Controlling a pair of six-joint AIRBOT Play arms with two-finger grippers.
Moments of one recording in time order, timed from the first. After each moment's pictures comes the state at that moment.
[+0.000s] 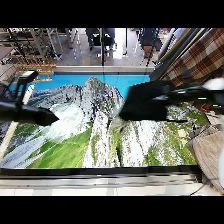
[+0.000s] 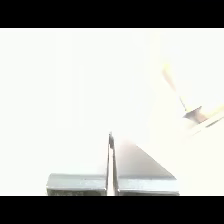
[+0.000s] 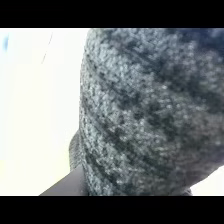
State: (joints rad) left arm -0.04 -1.02 1.40 1.11 -1.46 -1.30; right arm -0.31 -1.45 1.62 -0.74 1.43 1.46
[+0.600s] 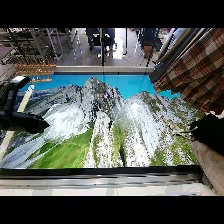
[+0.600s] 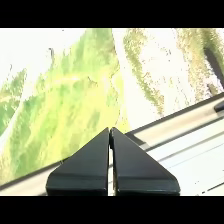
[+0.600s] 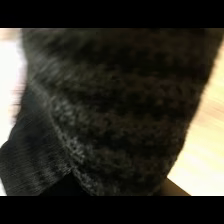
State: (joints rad) left arm -0.04 -0.97 1.37 1.23 -1.53 -1.36; right arm -1.46 -1.26 1.36 -1.07 1.56 1.32
